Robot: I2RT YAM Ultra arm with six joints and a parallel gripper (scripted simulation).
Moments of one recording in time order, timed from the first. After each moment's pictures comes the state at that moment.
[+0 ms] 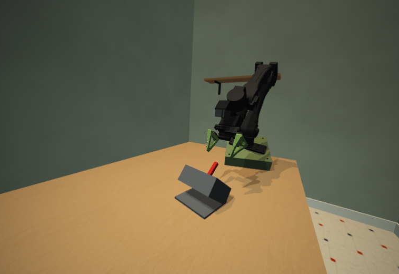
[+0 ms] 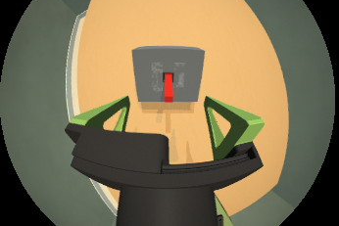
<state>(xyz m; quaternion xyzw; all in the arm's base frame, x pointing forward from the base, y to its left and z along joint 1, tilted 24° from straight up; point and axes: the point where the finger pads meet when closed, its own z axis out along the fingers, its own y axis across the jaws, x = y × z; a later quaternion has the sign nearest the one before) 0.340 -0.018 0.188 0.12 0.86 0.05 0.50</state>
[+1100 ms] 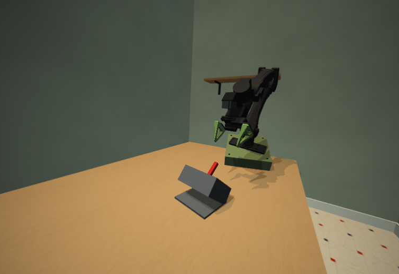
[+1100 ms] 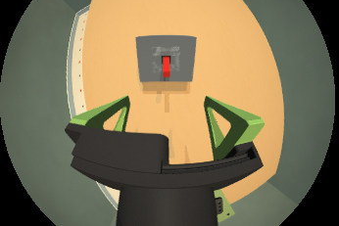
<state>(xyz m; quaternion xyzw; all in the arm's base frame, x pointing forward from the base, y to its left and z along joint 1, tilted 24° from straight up) 0.287 -0.015 0.199 0.12 0.87 0.05 0.48</state>
